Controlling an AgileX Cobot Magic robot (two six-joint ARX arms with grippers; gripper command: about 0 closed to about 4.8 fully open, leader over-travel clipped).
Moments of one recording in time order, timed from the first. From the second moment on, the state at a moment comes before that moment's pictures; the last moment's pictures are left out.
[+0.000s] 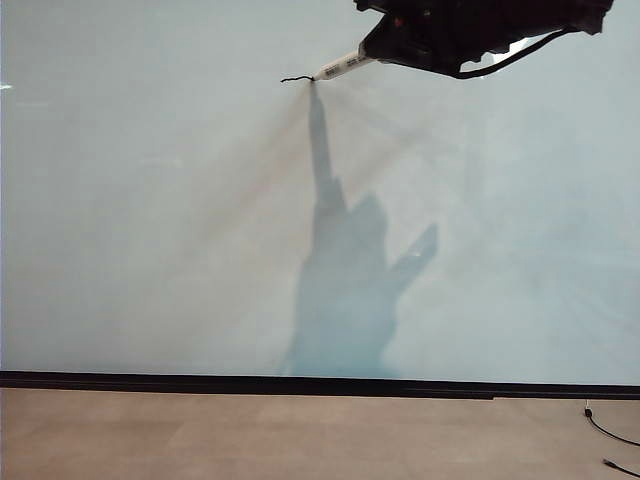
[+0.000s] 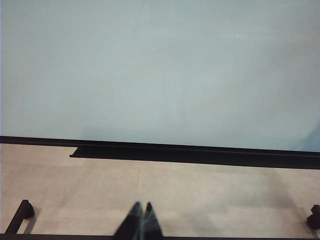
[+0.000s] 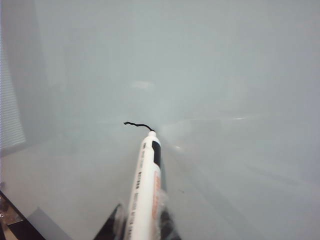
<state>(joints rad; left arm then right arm) 0.00 0.00 0.00 -0.15 0.02 -0.01 0.51 1.42 0.77 0.80 -0.12 0.00</state>
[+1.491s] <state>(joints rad) 0.00 0.00 0.00 -0.15 0.02 -0.01 0.66 1.53 0.83 0.61 -0.01 -0.14</state>
